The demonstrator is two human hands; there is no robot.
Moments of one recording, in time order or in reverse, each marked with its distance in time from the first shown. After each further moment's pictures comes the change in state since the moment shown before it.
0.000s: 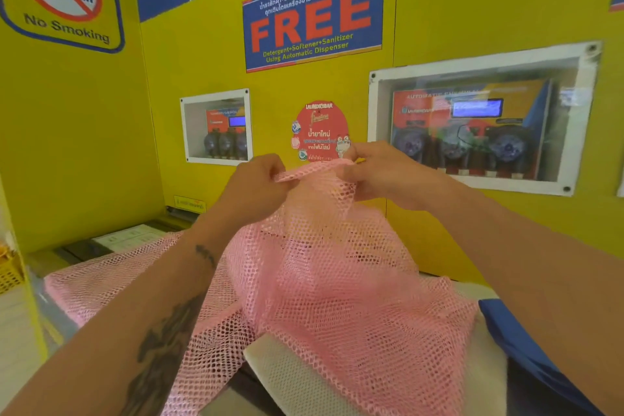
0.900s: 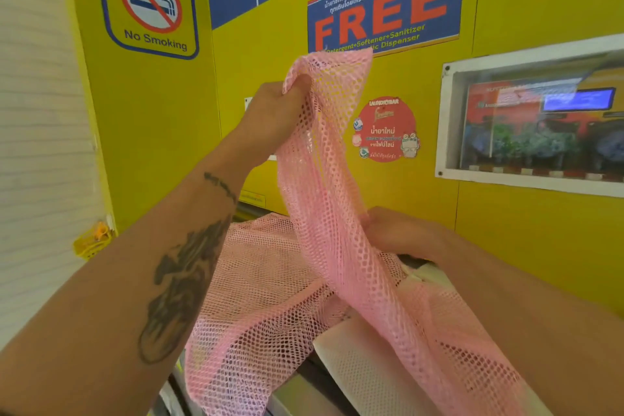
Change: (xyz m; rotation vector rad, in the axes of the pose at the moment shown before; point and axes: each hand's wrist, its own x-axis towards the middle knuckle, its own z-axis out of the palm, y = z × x) left_hand 0.033 0.006 -0.096 -0.366 0.237 -0.028; right_hand 0.027 0.049 0.094 -0.405 -0.335 0.042
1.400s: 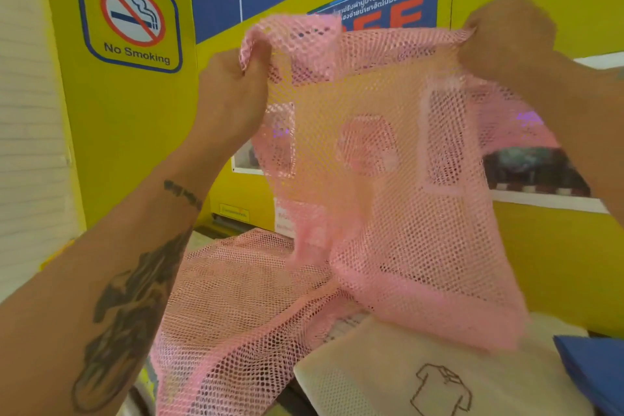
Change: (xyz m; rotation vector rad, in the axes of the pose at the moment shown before) left_hand 0.010 0.029 -0.019 0.139 0.314 0.278; right_hand -0.035 -0.044 -0.254 -0.648 1.246 0.126
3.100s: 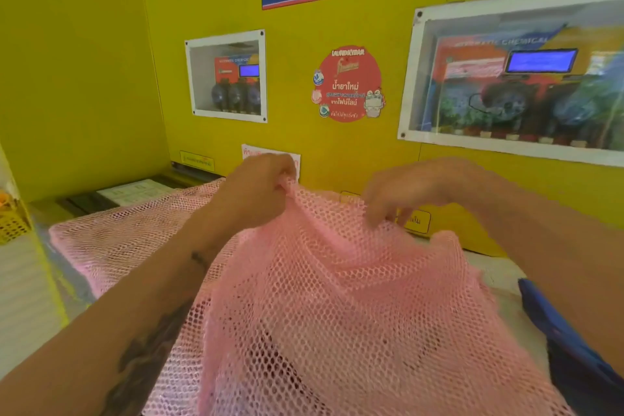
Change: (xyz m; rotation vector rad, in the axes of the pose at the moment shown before) left_hand -0.142 -0.098 0.062 0.290 -0.740 0.026; right_hand -0.194 -0.031 0.067 0.348 -1.582 -0.164
